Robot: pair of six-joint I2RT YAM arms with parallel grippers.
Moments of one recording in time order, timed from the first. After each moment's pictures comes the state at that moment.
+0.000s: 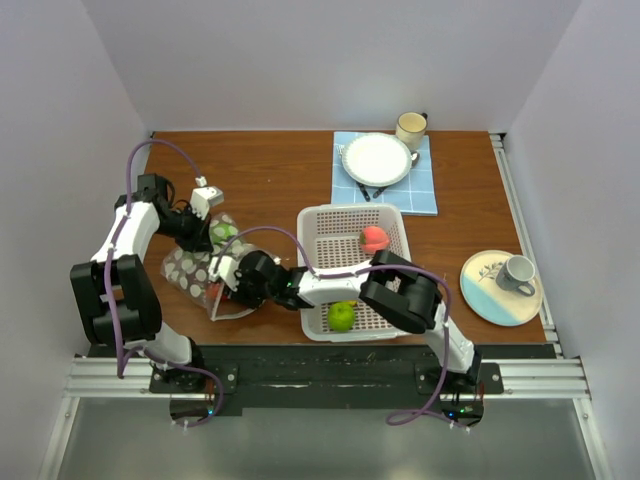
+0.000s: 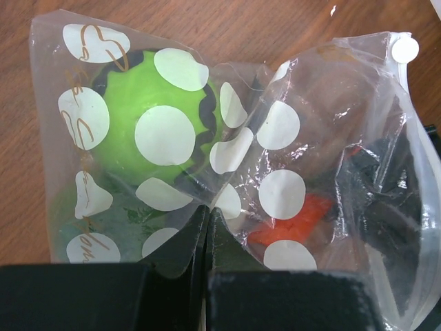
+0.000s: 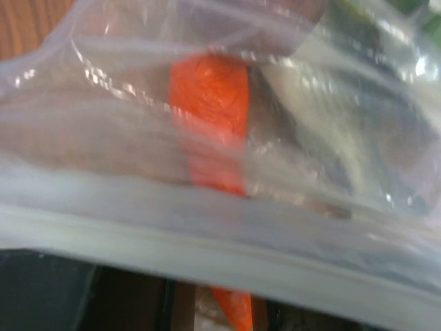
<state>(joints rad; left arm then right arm) 0.21 1.56 1.12 -0.91 0.62 0.80 1.18 2.19 1.43 0.17 -0.07 -0.17</state>
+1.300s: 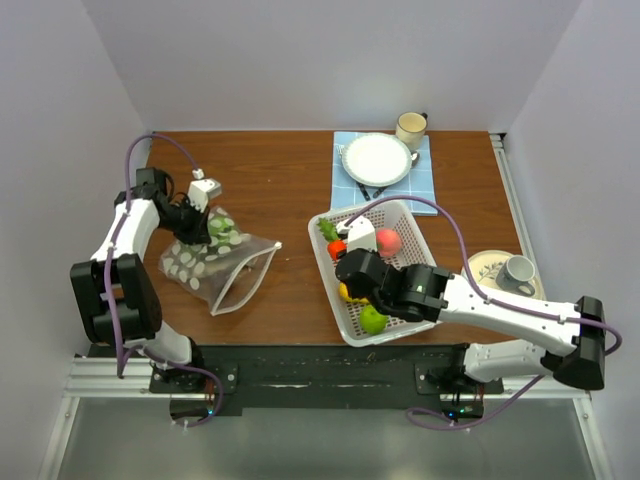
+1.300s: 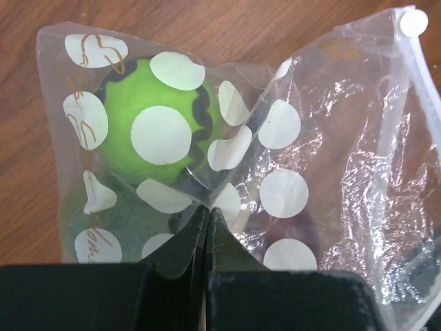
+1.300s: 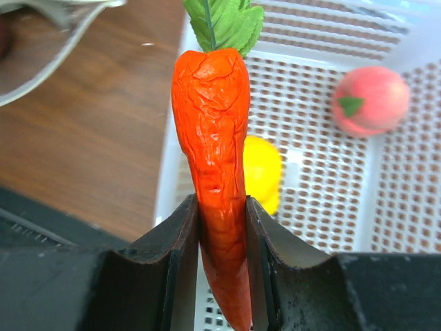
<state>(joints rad) 0.21 1.57 1.15 -0.84 0.58 0.73 1.20 1.19 1.07 -0.69 0.63 0.53</state>
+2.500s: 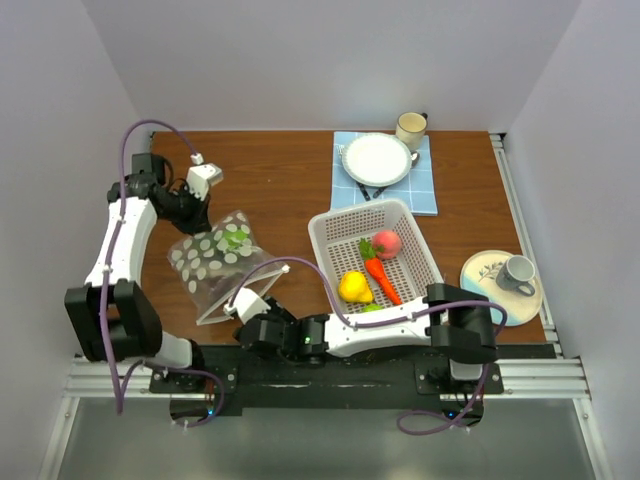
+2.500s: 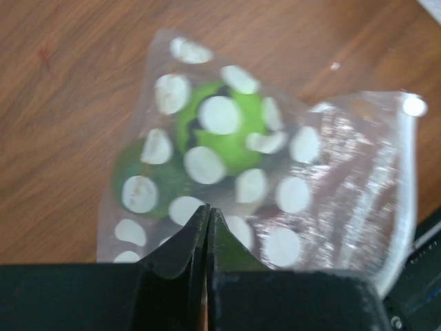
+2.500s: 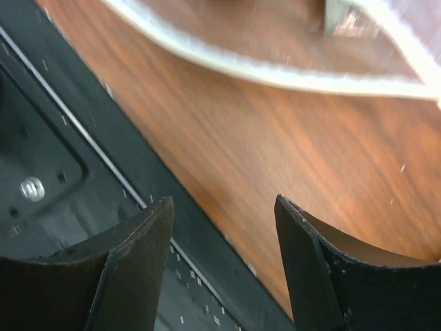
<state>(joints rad) 0.15 1.44 1.26 -0.95 0.55 0.66 1.51 1.82 1.24 -0.23 0.54 0.35</state>
